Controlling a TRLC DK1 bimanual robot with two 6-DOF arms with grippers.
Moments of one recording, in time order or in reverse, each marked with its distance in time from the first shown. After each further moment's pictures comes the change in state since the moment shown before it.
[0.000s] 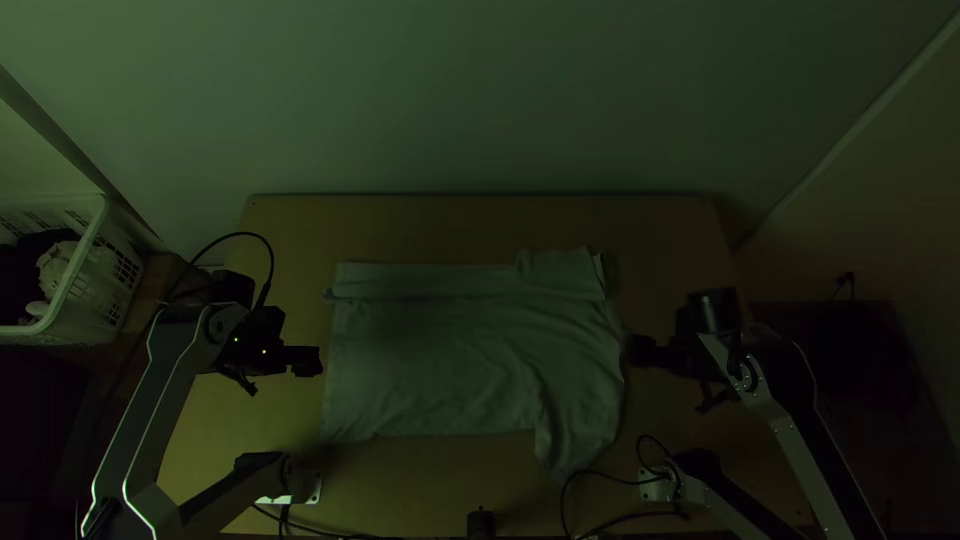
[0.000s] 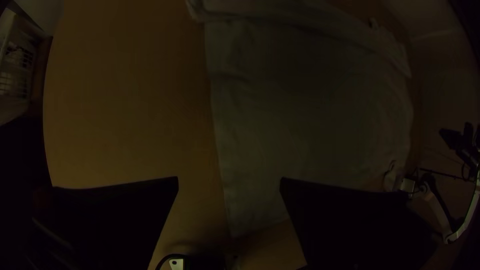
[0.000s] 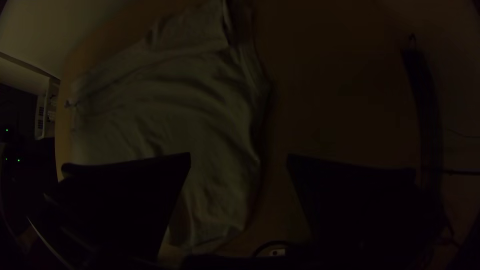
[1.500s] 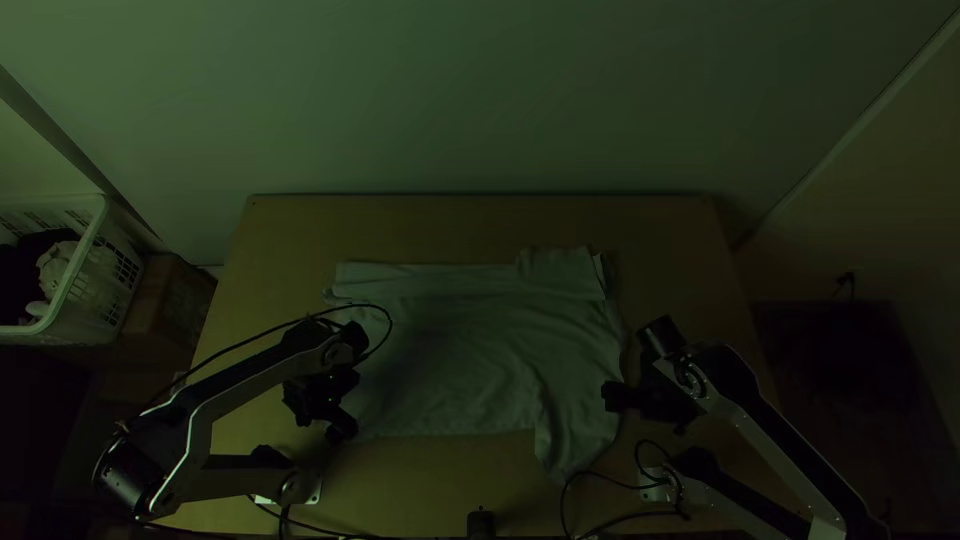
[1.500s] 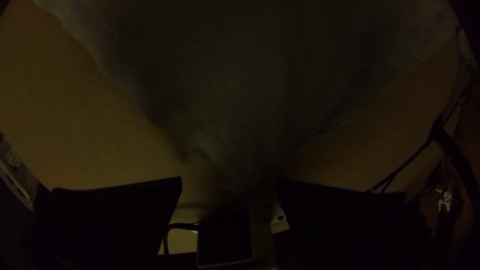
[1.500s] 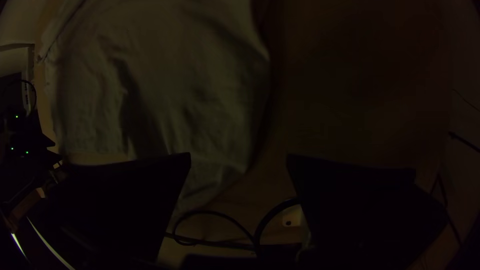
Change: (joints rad) left arm -0.549 0.314 -0.222 -0.010 -0.214 -0.006; right arm 0.159 0.066 -0.231 -0.055 -0.120 0.142
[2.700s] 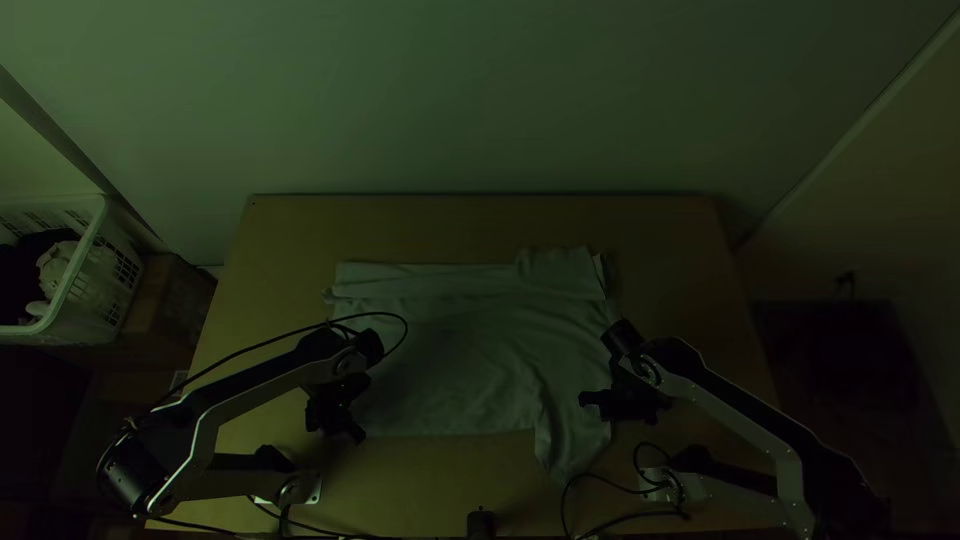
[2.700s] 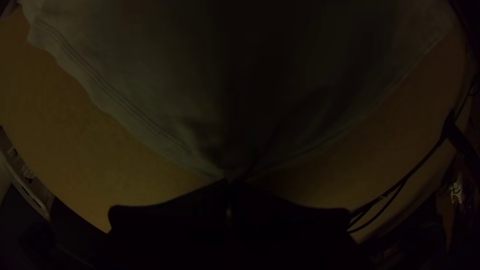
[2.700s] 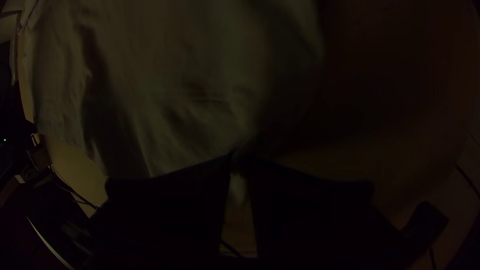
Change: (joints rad) left arm -0.108 0.011 -0.005 0.058 -0.032 -0.043; right arm 0.077 0.254 -0.093 0.215 -0.027 -0.071
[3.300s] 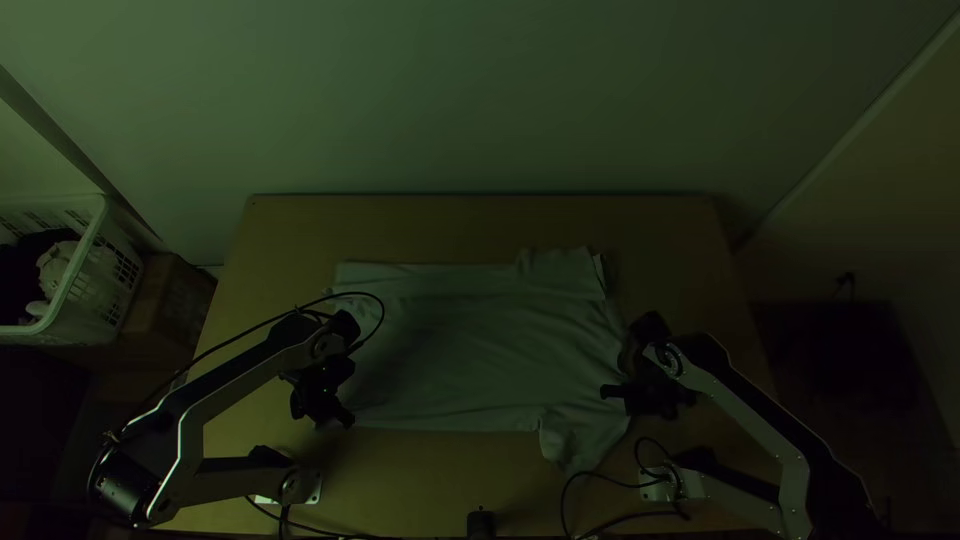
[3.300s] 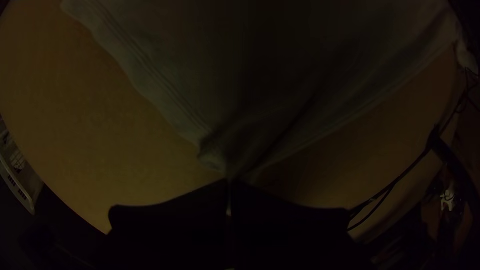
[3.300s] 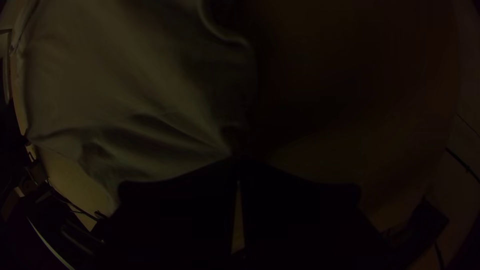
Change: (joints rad) left arm 0.183 -0.046 0.040 -0.036 0.004 0.090; right arm -0.196 -0.052 0.014 -0.090 0.084 -0.136
